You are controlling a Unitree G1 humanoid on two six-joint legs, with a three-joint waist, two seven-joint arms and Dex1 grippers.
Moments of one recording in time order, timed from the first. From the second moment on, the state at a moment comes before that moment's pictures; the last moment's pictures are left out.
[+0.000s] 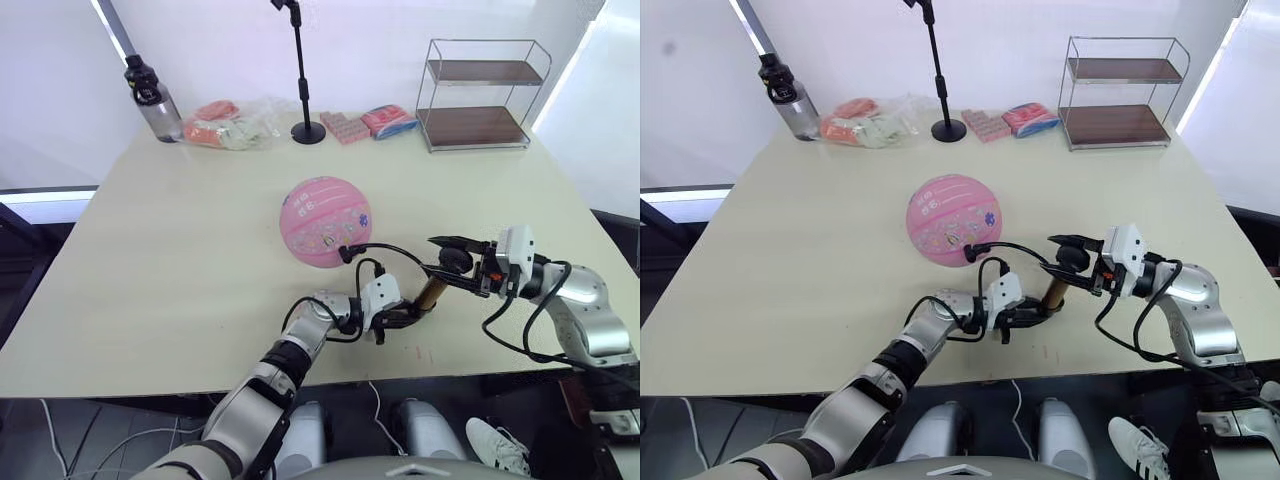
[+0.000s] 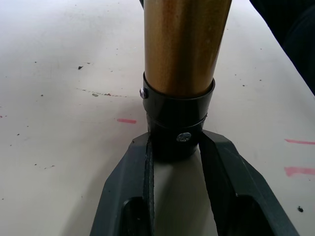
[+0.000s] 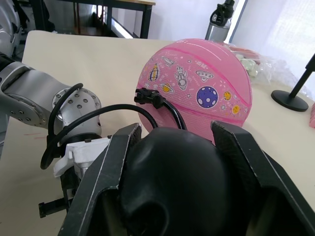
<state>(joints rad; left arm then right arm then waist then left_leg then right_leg) -0.52 0.09 -0.40 0.78 0.05 -0.16 -0.95 -0.25 -0.57 0.03 0.02 0.43 -0.05 1.11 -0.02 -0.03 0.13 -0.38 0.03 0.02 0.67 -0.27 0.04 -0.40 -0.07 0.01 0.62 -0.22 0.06</state>
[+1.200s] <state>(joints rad) -0.54 0.08 -0.40 0.76 0.03 -0.17 -0.98 -0.61 -0.92 -0.19 -0.20 0.83 0.66 1.06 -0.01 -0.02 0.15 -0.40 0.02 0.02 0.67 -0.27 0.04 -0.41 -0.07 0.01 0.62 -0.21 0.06</state>
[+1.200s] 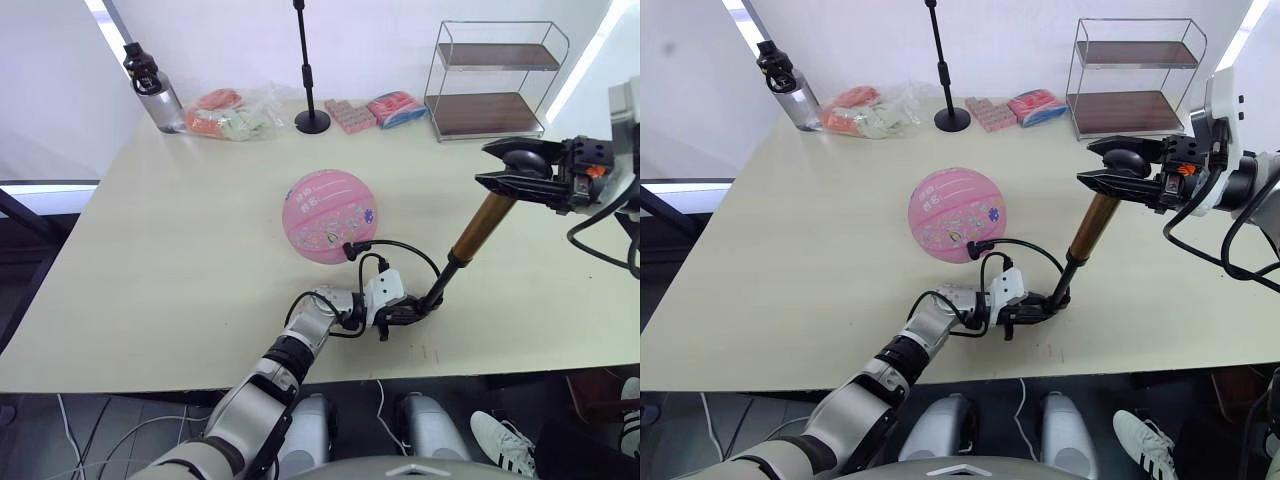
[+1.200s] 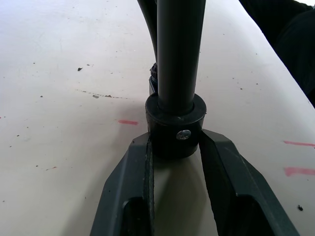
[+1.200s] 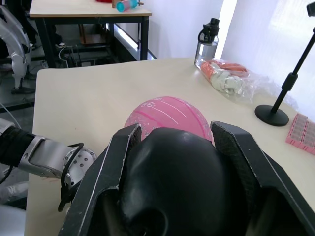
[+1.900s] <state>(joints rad) -0.53 0.08 -0.40 0.78 0.04 -0.17 -0.95 -0.29 -0.70 -0.07 -0.19 0.56 0.28 1.07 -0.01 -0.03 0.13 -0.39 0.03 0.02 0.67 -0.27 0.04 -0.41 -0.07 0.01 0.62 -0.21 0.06</state>
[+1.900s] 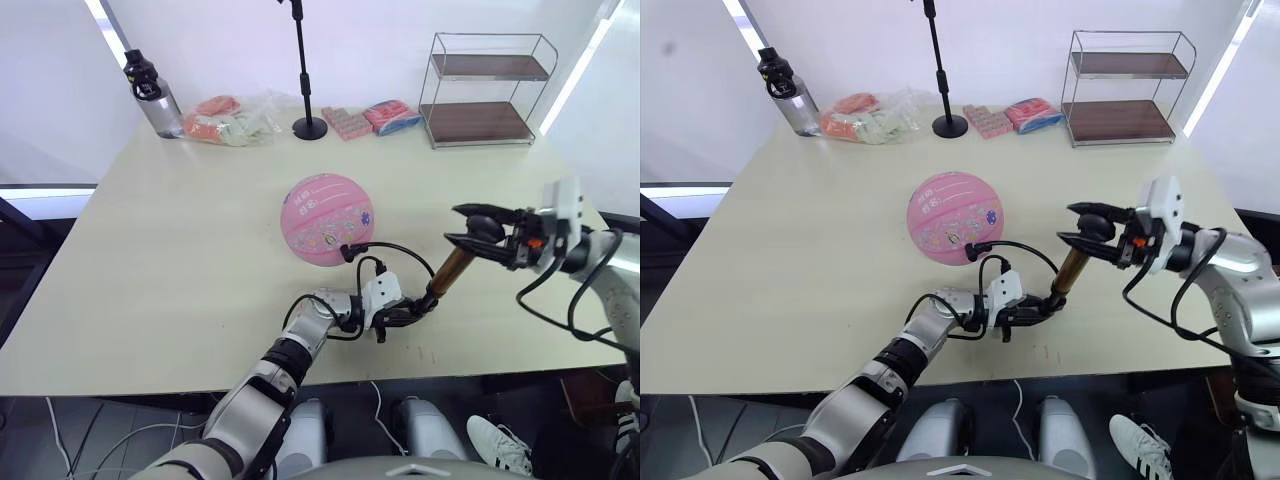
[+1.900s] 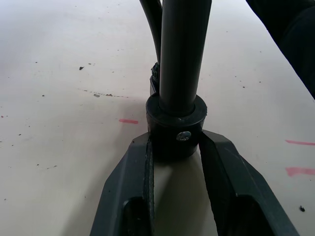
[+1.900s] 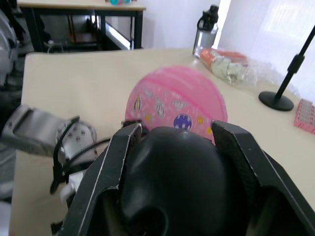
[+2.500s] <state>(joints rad) -0.53 0.08 -0.40 0.78 0.05 -0.16 -0.94 -0.23 -0.62 0.02 -0.09 0.44 0.10 1.04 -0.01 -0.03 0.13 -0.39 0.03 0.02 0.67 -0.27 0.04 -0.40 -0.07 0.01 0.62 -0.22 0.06</state>
